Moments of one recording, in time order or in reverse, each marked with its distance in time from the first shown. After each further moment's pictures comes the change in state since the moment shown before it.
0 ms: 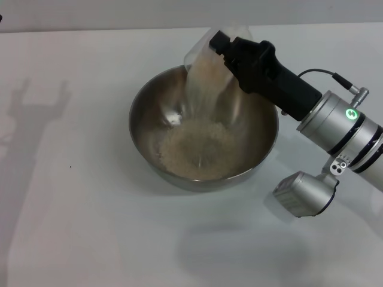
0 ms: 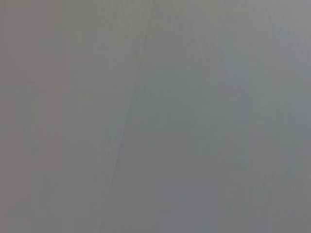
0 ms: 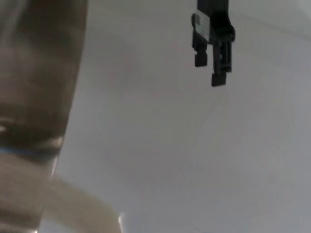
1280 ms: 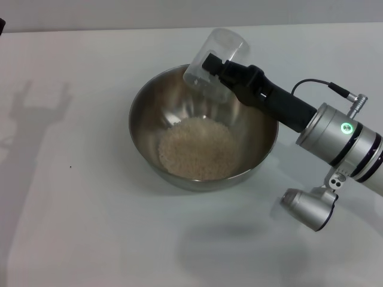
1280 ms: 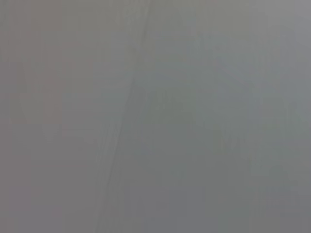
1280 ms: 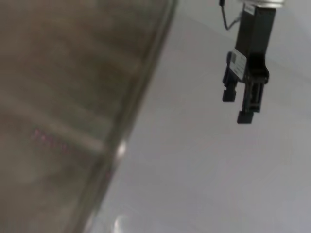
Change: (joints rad) left arm 0.008 -0.001 0.019 0.007 0.000 0.012 -0.003; right arm -0.008 0.000 -0.001 -0.031 -0.092 -0.004 -0.158
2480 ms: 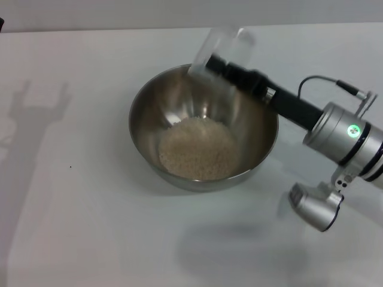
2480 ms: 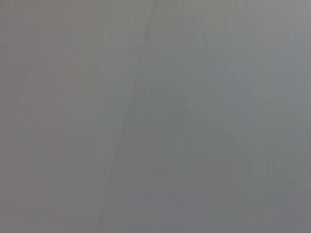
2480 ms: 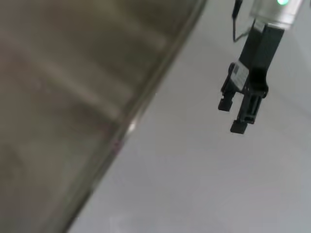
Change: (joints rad) left arm -0.001 0.001 0.001 -0.003 -0.007 -0.004 -0.018; right arm 0.002 -0.001 0.066 -0.039 -0.083 -0.060 -0.108
